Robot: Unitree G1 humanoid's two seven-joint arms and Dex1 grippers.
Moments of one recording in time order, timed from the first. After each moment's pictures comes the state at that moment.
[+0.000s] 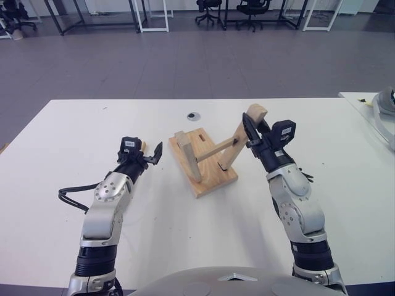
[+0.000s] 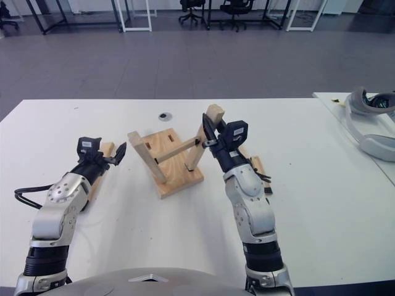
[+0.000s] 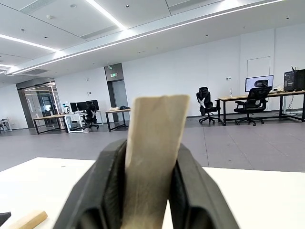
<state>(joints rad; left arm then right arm) -0.01 0.27 0.08 -0.28 -0.17 0.45 -0.21 -0.08 -0.13 0.10 -0.32 0.33 0.19 0.16</state>
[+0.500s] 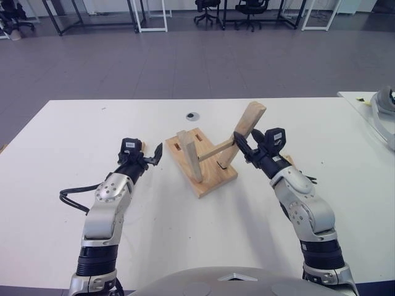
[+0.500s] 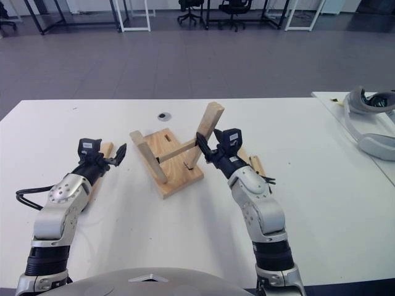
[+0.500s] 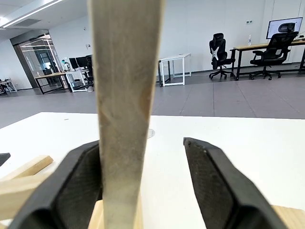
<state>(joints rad) -0.01 0.26 0.08 -0.27 -0.17 0.44 -0.21 -0.08 -0.20 0.08 -0.32 0.39 0.45 0.19</state>
